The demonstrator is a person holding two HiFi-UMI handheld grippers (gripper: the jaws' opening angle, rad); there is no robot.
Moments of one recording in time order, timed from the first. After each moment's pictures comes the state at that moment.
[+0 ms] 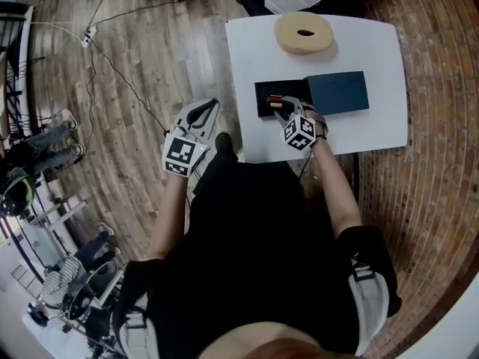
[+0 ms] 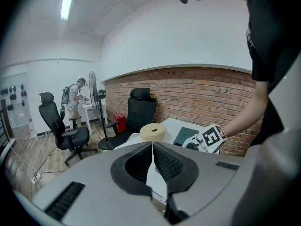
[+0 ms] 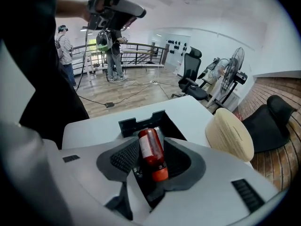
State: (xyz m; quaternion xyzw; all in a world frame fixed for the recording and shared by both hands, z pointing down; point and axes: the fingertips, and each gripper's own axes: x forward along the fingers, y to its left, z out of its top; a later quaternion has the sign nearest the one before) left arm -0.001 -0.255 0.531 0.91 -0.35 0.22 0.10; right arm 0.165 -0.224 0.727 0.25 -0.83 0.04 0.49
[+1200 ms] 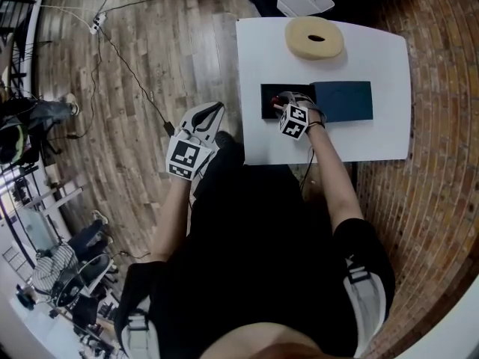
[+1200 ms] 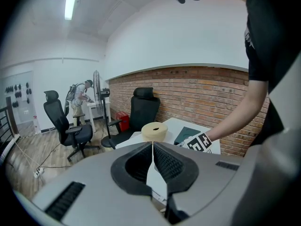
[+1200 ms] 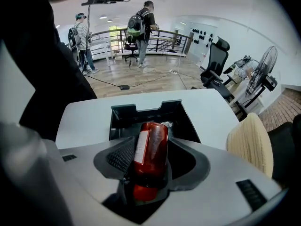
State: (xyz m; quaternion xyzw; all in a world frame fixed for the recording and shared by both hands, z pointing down) left arm -0.004 -0.245 0.532 0.90 -0.37 0.22 0.11; right arm 0.151 -0.238 0.783 0.12 -0.81 0.02 0.57
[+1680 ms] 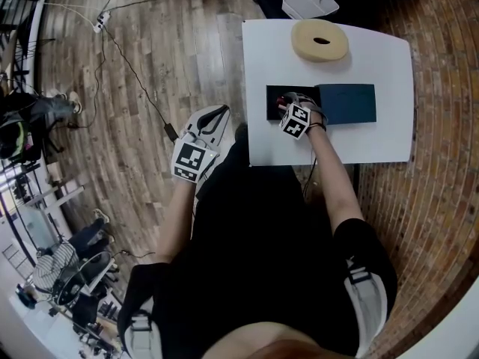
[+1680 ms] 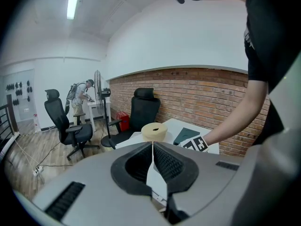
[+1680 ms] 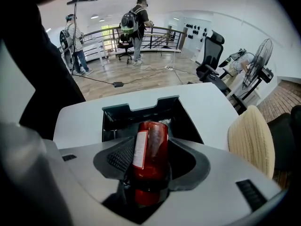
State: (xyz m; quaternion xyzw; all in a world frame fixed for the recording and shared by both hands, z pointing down) left arm -0.008 -0.238 0.529 0.90 -0.37 0.22 0.12; right arm 0.149 -0.242 0.793 0.15 -0.80 0.04 0.58
